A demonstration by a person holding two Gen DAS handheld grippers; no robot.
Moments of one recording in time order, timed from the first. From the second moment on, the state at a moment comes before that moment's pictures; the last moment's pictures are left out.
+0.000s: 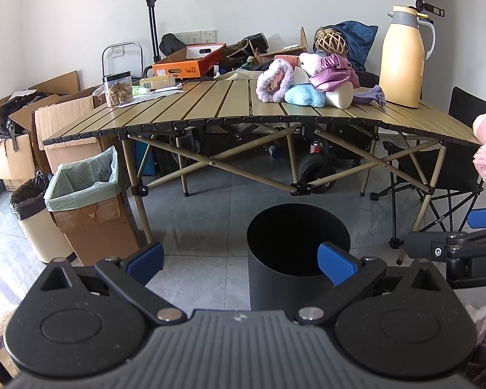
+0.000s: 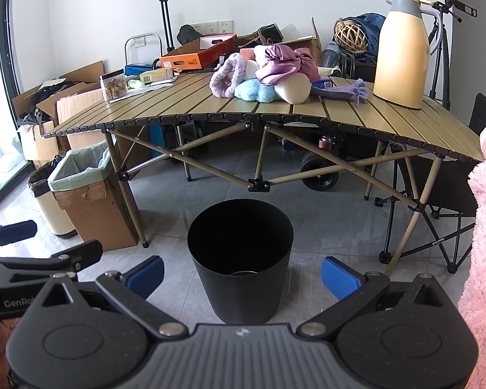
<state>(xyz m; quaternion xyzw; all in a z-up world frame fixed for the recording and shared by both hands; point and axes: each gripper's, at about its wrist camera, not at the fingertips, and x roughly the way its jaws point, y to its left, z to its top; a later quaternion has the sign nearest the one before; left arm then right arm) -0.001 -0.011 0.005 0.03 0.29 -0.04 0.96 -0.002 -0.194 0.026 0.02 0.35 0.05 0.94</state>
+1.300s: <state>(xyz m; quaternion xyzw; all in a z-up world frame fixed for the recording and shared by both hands) 0.096 -0.021 0.029 0.03 0.25 -0.05 0.97 0.090 -0.221 0.027 0.04 0.28 0.03 0.96</state>
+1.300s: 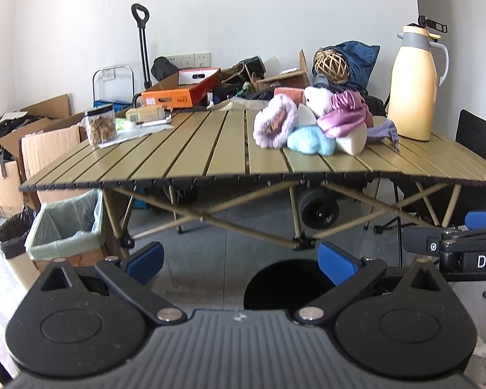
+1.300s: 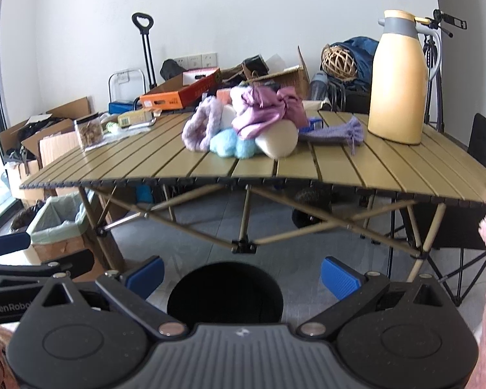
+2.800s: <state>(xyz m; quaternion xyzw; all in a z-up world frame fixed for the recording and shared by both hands) 0.264 -0.025 0.047 0.00 0.21 -0.03 0.98 0.315 -0.239 0.039 -0.02 0.13 0.01 0.99</state>
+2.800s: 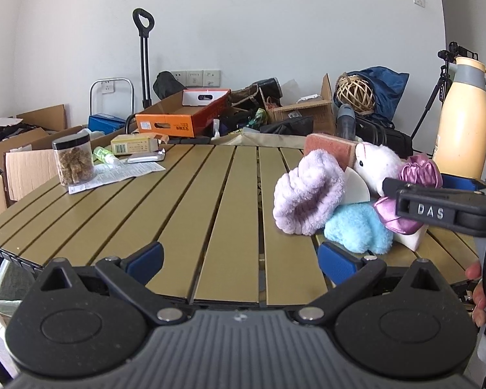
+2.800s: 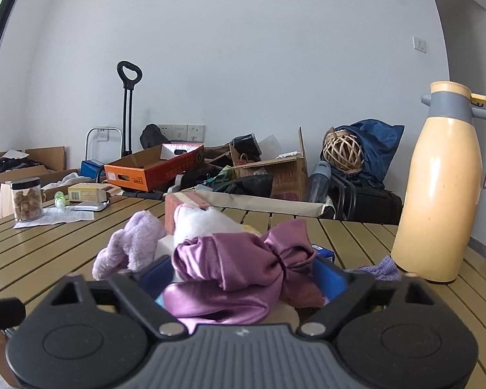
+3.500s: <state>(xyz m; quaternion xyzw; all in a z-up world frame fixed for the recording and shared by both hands) 0.265 -0.030 0.046 0.00 0.20 -0.03 0.98 0.313 -0.292 0.040 0.07 0.14 0.02 0.99</state>
